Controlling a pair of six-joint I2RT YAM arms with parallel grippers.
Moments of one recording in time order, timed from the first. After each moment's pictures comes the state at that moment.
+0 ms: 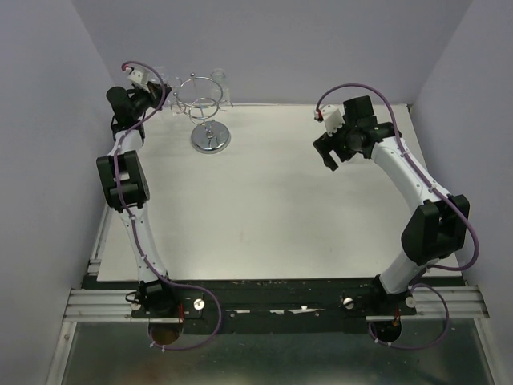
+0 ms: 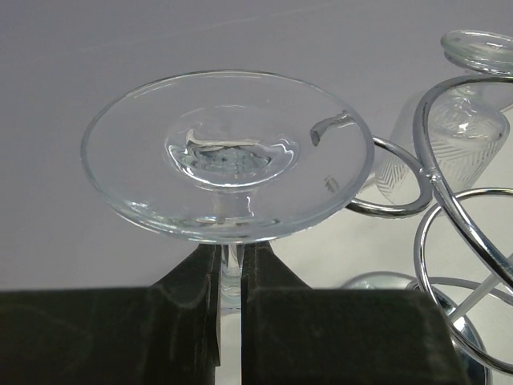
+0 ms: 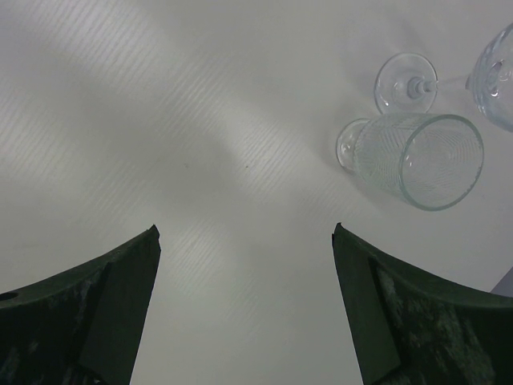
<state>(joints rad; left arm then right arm) 0.26 2.44 1.98 0.65 0.84 -0.14 0.27 1.67 1.52 -0.75 -0.10 -0.50</state>
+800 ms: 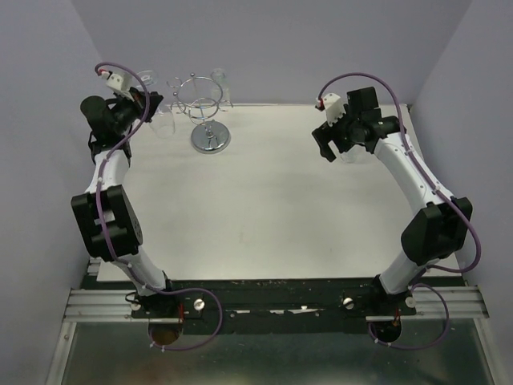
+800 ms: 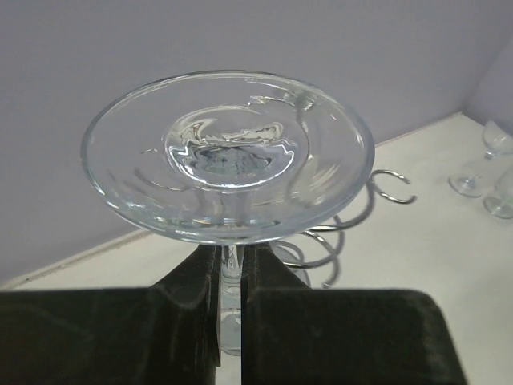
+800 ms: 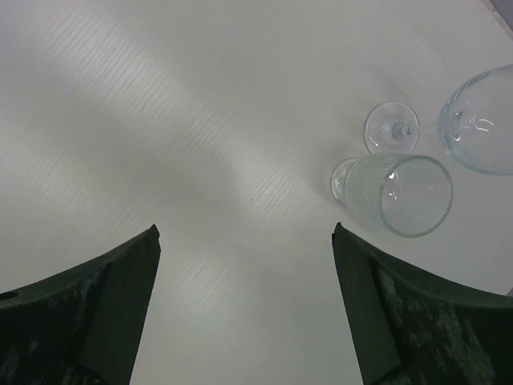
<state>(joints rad) 0.31 1.81 1.38 0.58 0.85 -0.22 0.27 1.67 1.60 -0.75 -0.17 -0.47</state>
